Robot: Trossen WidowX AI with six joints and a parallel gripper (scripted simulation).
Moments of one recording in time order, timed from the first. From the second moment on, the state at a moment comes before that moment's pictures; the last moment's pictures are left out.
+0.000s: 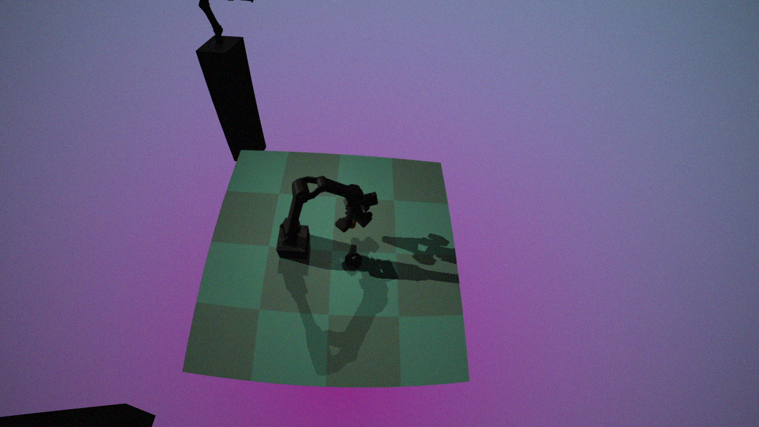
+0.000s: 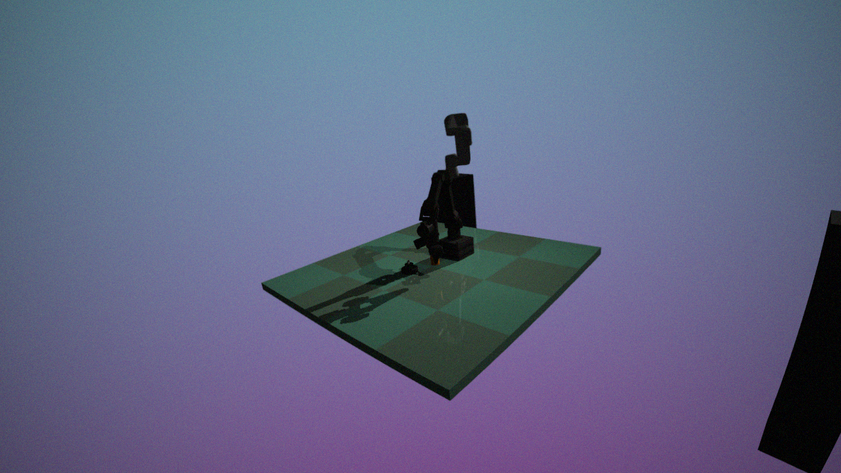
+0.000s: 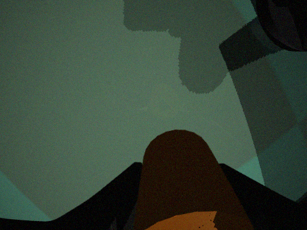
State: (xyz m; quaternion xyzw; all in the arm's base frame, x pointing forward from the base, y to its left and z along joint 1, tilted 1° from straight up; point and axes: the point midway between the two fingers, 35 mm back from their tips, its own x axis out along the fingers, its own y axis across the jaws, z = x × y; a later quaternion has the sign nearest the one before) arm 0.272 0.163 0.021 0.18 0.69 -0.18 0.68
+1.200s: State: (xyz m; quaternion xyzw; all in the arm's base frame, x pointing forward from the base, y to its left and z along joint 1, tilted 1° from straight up) arm 0.290 0.132 0.079 0.19 0.68 -0.18 0.68
